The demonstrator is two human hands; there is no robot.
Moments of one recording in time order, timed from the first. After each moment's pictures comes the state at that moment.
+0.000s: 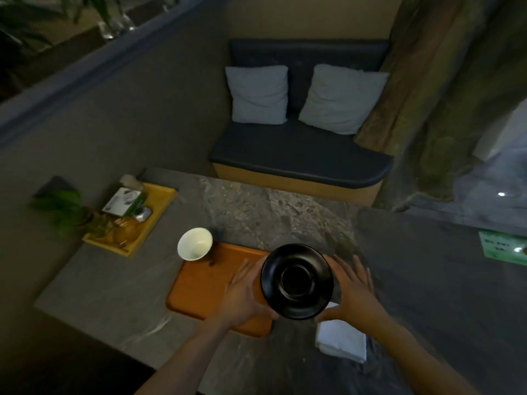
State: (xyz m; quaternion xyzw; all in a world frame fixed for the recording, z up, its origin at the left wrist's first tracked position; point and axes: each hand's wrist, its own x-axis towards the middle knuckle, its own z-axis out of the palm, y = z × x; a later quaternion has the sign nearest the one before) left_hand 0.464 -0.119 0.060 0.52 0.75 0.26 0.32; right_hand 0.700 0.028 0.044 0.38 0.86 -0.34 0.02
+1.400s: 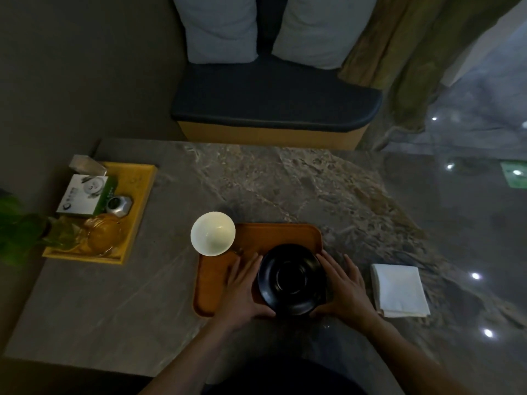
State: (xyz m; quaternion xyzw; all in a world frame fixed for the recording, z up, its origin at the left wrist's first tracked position) left_hand 0.323 -0.179 -0.055 0.55 0.73 0.12 0.39; right_hand 0.583 -0.072 -0.044 0.48 0.80 -0.34 0.09
